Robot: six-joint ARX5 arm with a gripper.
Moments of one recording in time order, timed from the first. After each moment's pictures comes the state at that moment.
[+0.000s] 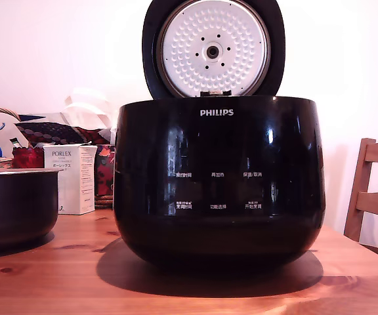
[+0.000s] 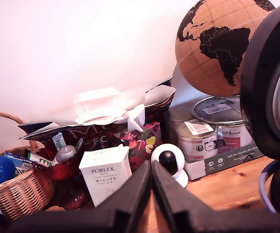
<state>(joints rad) -0.29 0.83 0.74 0.02 -0.05 0.11</state>
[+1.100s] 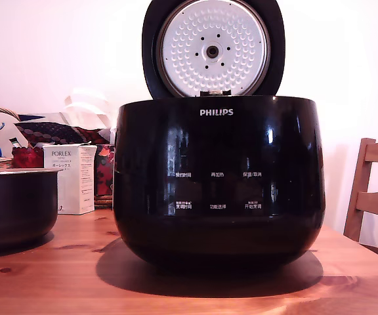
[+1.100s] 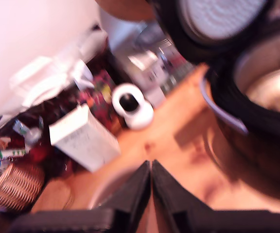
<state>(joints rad) -0.29 0.84 1.10 -0.75 0.10 0.49</state>
